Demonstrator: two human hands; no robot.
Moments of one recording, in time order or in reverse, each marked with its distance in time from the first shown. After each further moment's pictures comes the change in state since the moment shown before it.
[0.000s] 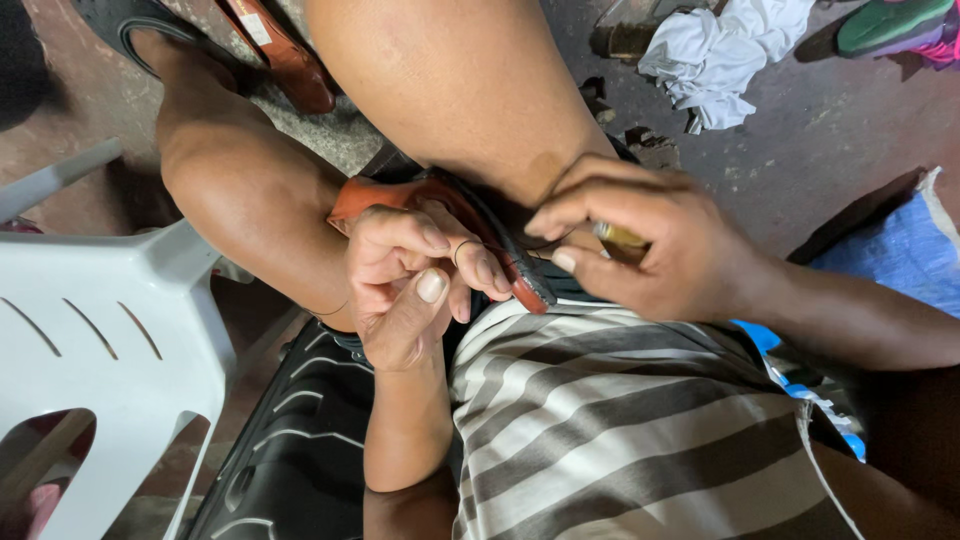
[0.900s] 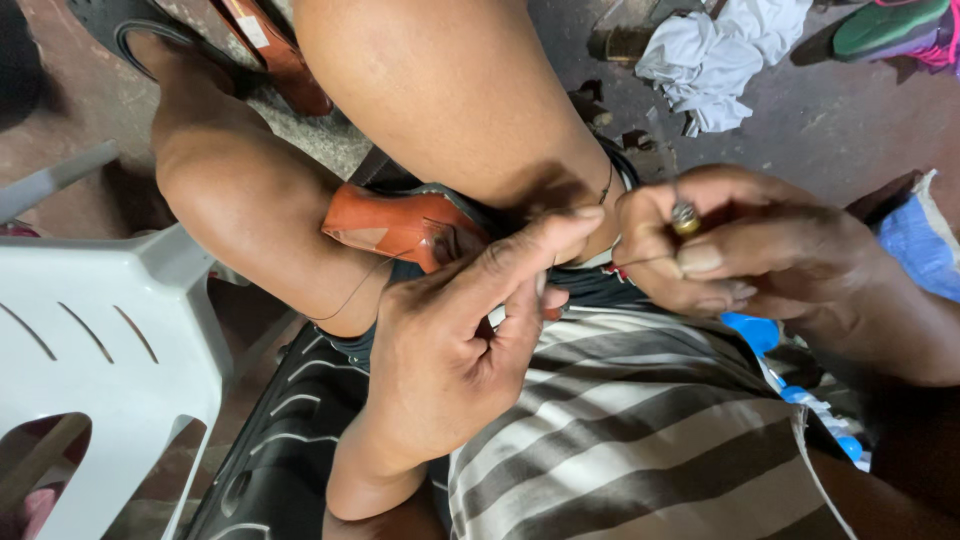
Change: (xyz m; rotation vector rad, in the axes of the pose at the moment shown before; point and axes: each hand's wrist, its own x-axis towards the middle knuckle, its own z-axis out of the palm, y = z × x) left_hand 0.031 0.060 0.096 1.100 -0.132 -0.210; right_hand -0.021 0.013 -0.048 1.247 -0.335 0.384
